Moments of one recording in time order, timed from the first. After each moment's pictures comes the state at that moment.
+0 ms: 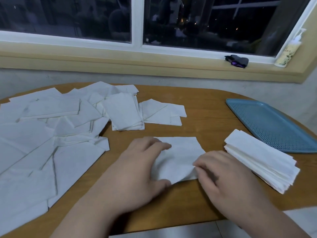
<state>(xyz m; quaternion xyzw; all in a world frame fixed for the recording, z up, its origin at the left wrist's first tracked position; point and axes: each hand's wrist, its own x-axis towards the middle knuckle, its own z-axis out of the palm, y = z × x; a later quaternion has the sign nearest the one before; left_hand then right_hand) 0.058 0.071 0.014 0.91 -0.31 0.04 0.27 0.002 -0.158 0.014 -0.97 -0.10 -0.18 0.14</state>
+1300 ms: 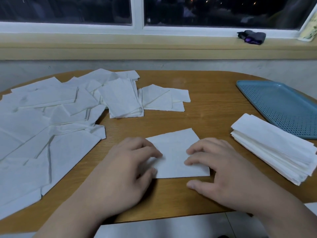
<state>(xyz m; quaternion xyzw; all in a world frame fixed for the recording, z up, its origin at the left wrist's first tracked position) 0.050 0.075 -0.007 0.92 -0.29 0.05 0.27 0.020 -0.185 -0.006 -0.96 -0.19 -0.02 0.19</state>
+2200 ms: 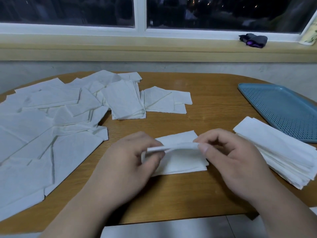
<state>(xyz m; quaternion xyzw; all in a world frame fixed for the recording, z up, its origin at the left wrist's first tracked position) 0.053 0.063 0.003 0.88 -0.23 0.13 0.40 0.023 -0.172 0.011 -0.87 -0.07 -0.14 0.46</state>
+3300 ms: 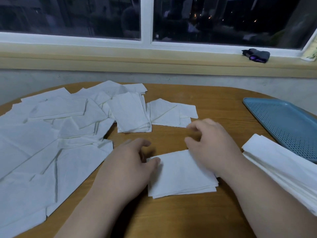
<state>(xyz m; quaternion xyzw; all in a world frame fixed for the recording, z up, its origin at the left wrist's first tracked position) 0.085 0.066 0.003 0.93 -0.05 0.04 0.35 0.110 -0.146 0.022 -0.97 0.00 -0.09 0.21</state>
